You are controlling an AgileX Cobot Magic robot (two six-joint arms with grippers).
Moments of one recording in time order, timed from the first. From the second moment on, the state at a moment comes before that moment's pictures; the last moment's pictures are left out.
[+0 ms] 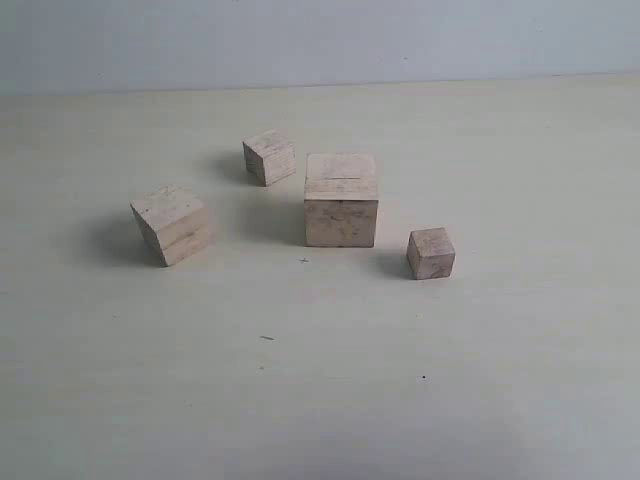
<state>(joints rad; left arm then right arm) -0.01 0.01 0.00 -0.03 0.37 -0.11 0.06 0.01 0.00 0.03 0.34 0.03</state>
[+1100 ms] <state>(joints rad) -0.01 0.01 0.00 -0.03 0.37 -0.11 0.06 0.01 0.00 0.06 -0.09 0.04</state>
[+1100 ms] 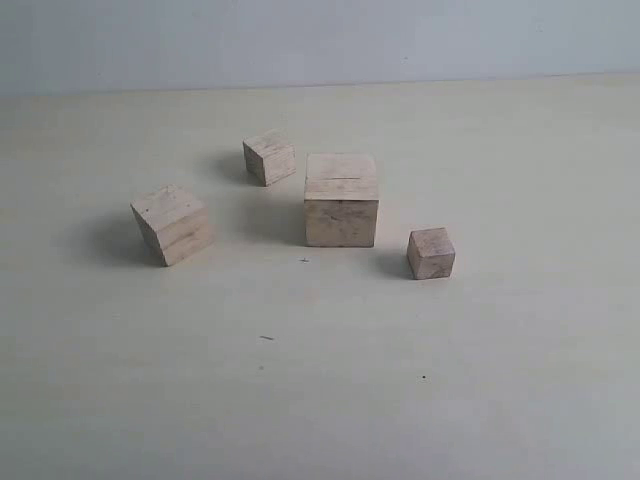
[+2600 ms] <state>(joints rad) -0.01 0.01 0.00 -0.03 0.37 -0.11 0.19 1.26 -0.99 0.71 0.73 -0.27</state>
